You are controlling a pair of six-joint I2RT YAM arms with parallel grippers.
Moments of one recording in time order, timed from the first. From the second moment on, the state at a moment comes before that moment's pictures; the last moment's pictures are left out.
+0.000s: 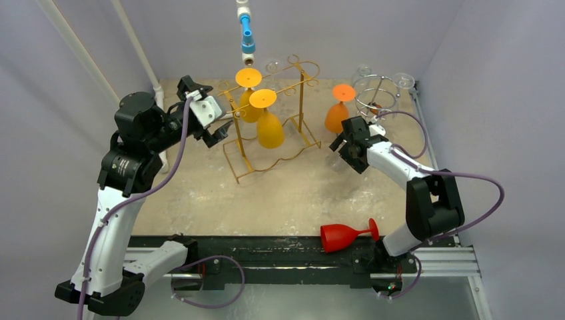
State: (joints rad) left arm -0.30 1.00 1.47 -0.61 0.47 0.63; right arm 0.32 1.54 0.99 -0.49 0.33 1.03
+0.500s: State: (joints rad) left arm -0.30 1.01 1.48 -0.62 0.47 0.63; right arm 0.32 1.62 0.97 -0.38 0.32 0.99
